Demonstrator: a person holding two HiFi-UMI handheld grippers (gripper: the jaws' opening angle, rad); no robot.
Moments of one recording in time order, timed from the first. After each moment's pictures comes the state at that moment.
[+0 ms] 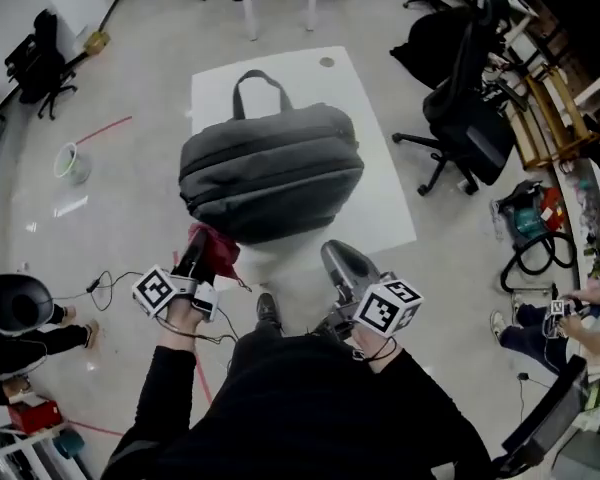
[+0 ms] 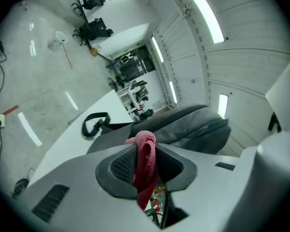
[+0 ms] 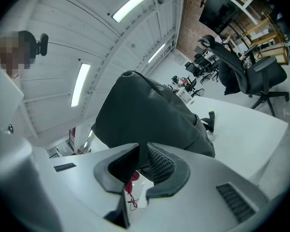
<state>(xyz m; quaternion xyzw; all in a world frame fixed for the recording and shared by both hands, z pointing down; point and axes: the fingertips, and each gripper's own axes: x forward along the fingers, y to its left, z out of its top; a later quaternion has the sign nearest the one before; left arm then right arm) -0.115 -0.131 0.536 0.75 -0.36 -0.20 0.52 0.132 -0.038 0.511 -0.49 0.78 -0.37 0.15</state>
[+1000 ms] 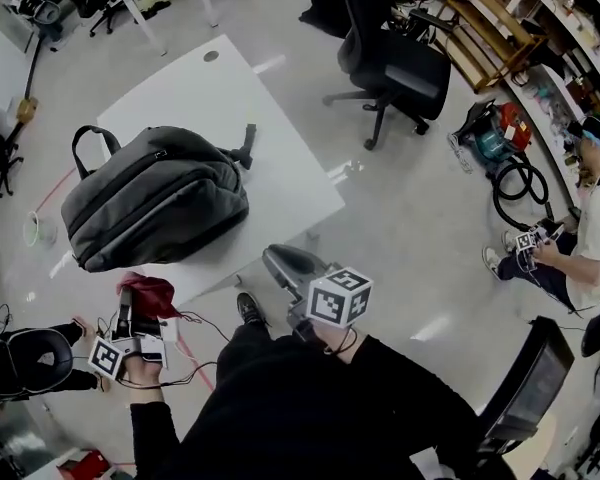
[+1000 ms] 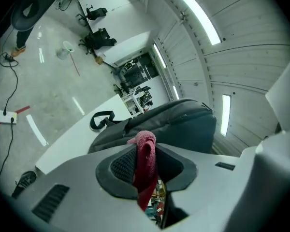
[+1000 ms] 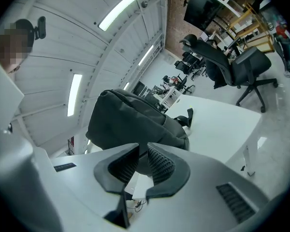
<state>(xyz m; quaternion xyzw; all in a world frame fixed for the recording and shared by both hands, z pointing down) -0.119 -0.088 0.522 0.71 -0.43 -0.19 0.52 0.201 -0.006 0.541 -0.50 0.74 -0.41 0.17</state>
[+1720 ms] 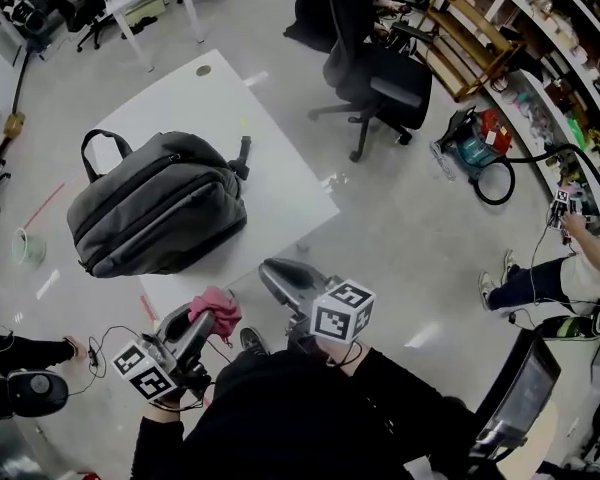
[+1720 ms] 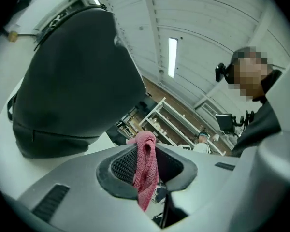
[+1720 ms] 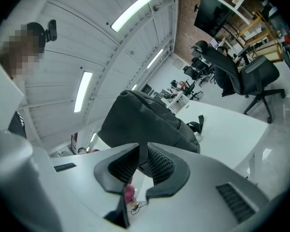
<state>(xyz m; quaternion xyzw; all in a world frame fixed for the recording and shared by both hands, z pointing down) 0.049 0.017 0.460 0.91 -0.12 0.04 0.39 0.173 0.007 0.504 -0.49 0.77 -0.36 0.18</state>
